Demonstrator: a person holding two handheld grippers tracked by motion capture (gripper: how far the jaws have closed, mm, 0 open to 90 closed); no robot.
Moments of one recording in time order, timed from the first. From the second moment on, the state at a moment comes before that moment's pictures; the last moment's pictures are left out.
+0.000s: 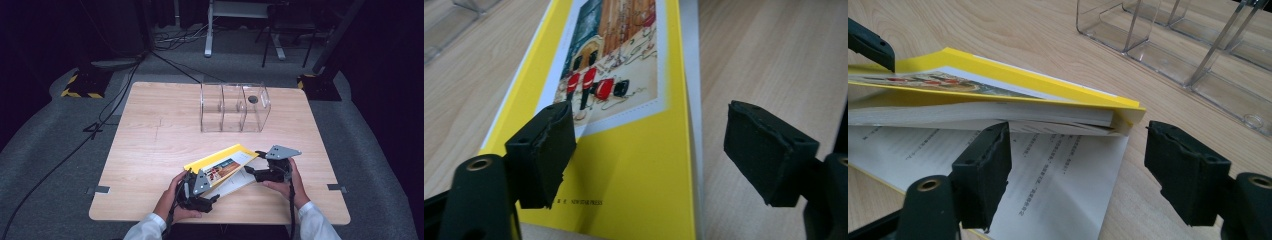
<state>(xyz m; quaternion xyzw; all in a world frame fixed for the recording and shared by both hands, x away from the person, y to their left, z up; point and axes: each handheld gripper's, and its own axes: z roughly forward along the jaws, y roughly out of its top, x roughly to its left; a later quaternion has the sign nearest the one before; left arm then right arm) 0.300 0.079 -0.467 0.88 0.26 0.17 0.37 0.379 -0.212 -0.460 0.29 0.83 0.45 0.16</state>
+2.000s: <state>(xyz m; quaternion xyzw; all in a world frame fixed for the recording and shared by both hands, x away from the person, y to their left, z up) 0.318 0.077 -0.453 0.91 0.21 0.15 0.33 0.395 -0.219 -0.469 0.21 0.86 0.44 0.15</state>
